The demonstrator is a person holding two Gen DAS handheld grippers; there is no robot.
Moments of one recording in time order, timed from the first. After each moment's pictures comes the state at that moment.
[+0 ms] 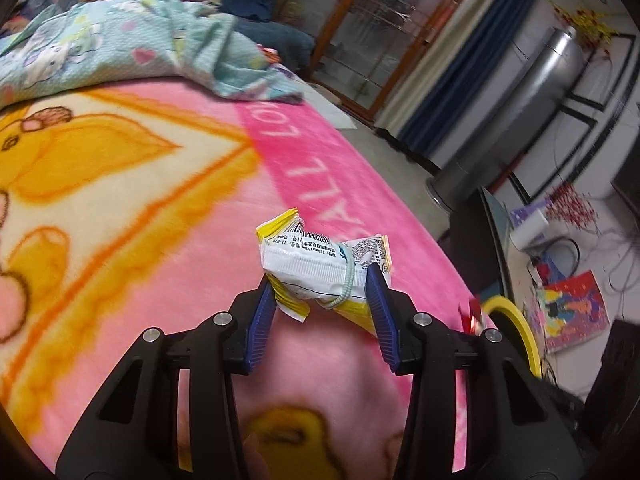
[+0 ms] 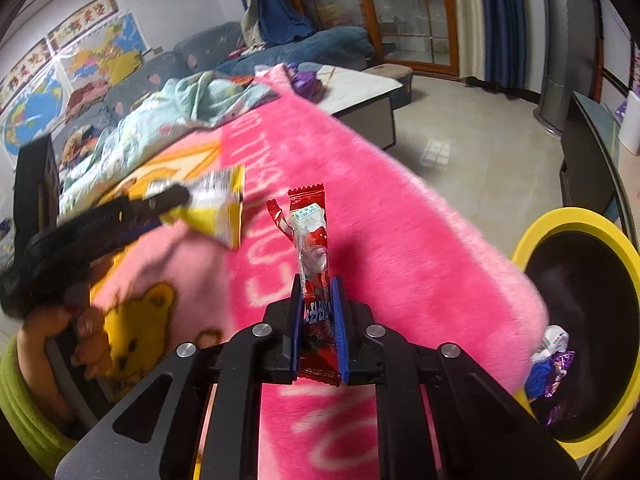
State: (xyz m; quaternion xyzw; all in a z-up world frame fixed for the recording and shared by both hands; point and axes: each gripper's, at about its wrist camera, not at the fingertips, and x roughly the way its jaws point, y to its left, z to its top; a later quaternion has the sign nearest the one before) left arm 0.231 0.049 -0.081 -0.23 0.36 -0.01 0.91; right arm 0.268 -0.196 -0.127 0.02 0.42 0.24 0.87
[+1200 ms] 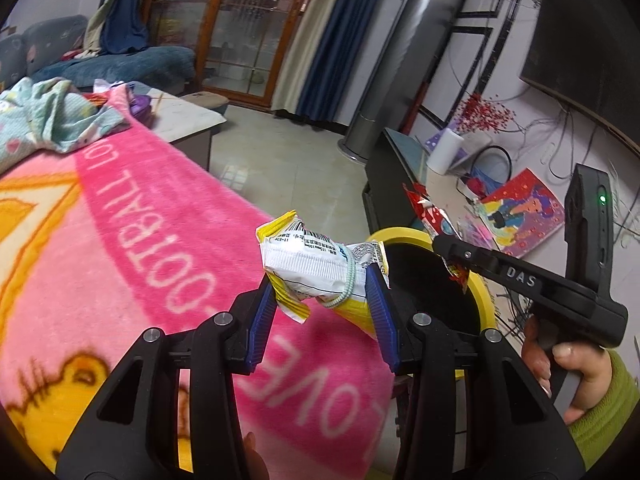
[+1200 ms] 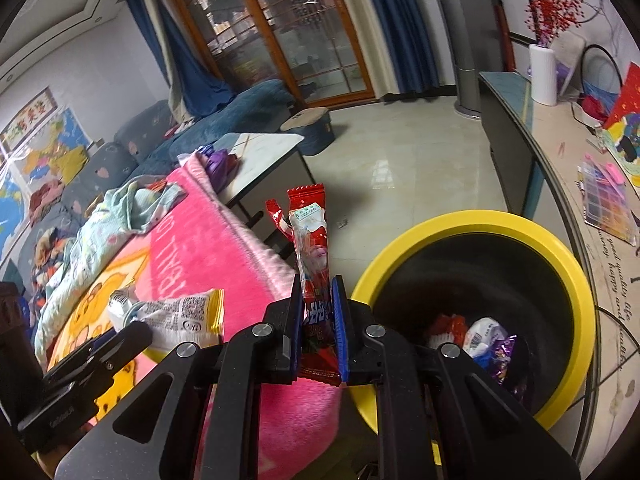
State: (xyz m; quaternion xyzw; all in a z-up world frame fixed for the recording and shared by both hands) left arm 0.211 -0.103 -0.044 -0.10 0.34 -0.16 0.92; right arm 0.277 -0.340 -0.094 0.14 0.37 0.13 0.91
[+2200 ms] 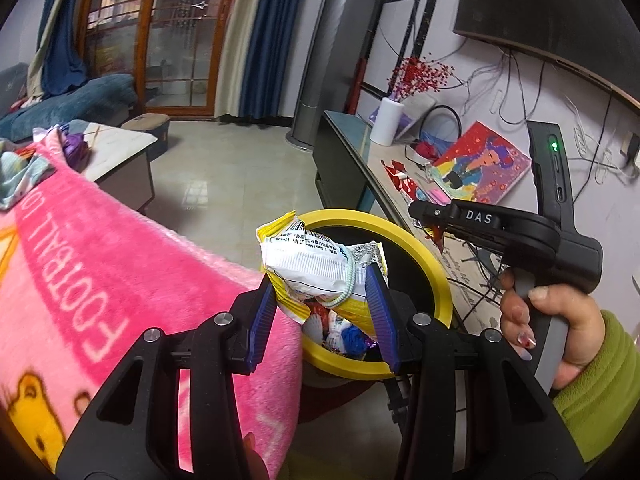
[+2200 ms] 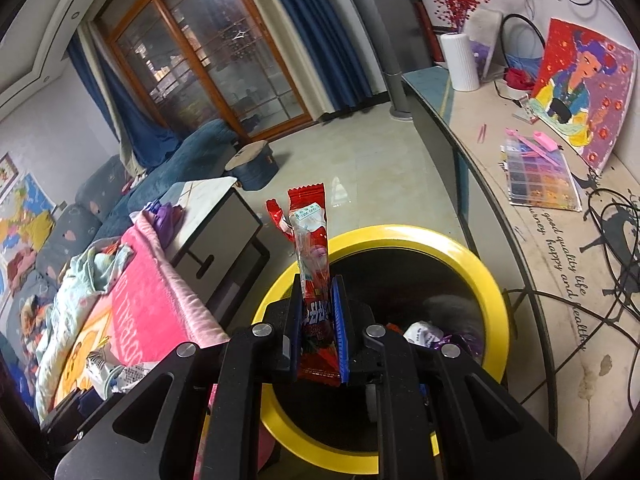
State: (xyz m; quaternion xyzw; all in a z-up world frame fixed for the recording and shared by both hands) left arm 0.198 -0.195 -0.042 -0.02 0.34 -0.24 0.91; right arm 0.265 -0.451 -0.097 0.21 0.35 0.03 0.91
